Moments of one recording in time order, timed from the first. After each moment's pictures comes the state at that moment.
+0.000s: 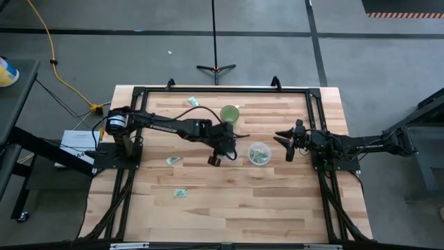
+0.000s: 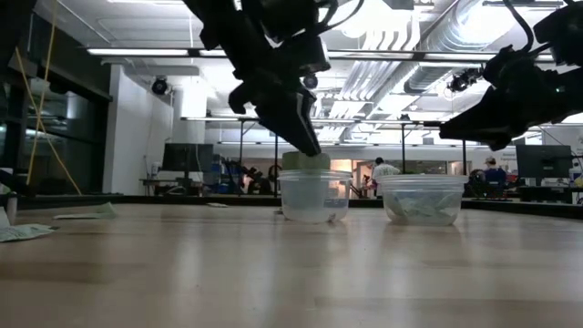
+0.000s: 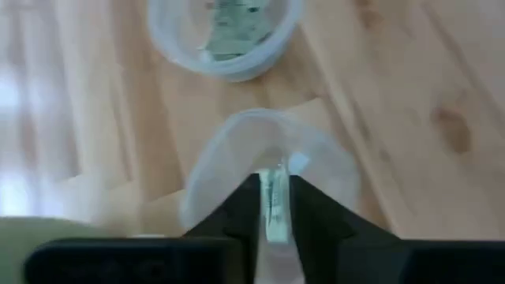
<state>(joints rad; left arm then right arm) 0.05 1.83 1.30 -0.39 0.03 0.43 -0.02 0.33 0.01 0.08 0.32 0.26</state>
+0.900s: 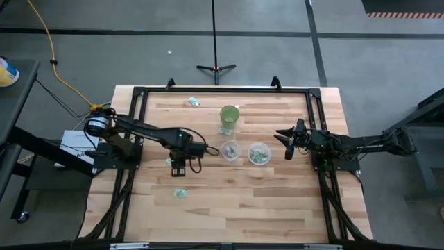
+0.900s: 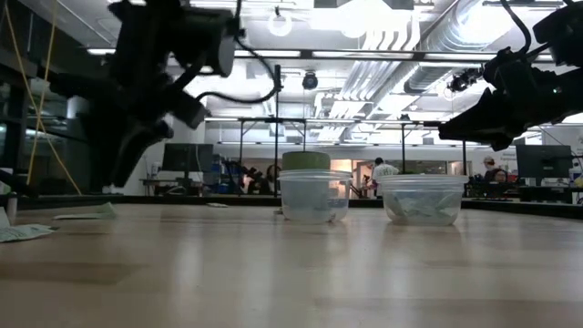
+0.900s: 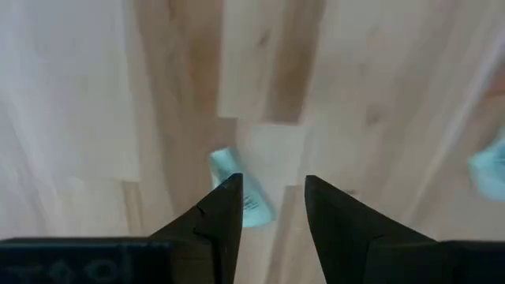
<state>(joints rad) -0.07 1.64 1.02 -1.04 0.02 -0.18 -0.02 0.34 0.01 0.08 0.38 0.27</state>
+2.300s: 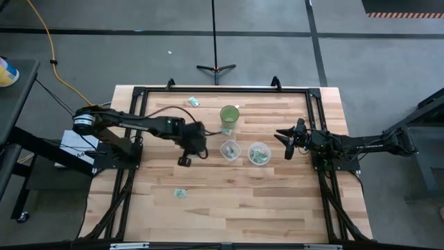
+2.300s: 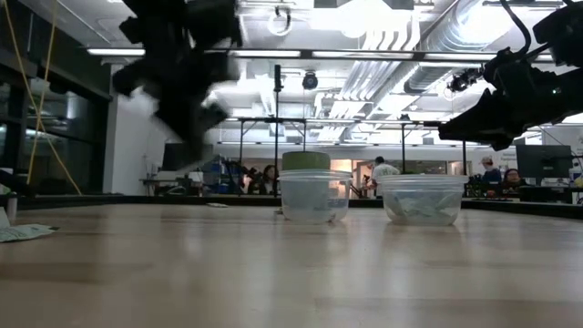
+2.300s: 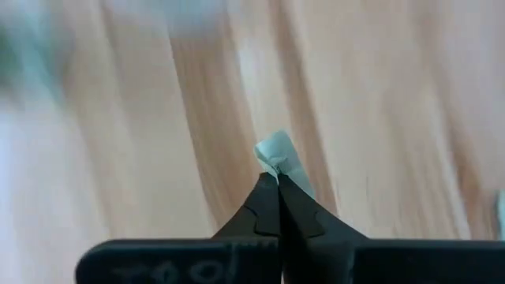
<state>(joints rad) 0.08 1.47 0.93 -0.57 0.14 0.30 -0.02 0.34 0.01 0.08 0.39 0.26</state>
